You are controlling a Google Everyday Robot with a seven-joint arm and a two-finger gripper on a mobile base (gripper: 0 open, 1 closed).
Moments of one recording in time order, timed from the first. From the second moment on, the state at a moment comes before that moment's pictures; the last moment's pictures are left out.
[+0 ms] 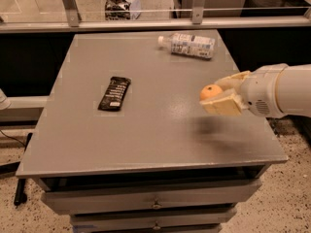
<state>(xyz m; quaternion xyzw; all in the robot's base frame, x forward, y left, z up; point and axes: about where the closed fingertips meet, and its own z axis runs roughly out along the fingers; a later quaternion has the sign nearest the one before) 0.496 -0.149 0.903 -0.42 0.78 0.09 0.45</state>
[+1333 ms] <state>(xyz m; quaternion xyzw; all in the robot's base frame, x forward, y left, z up) 0.660 -0.183 0.907 -0.36 0.76 0.05 0.55</state>
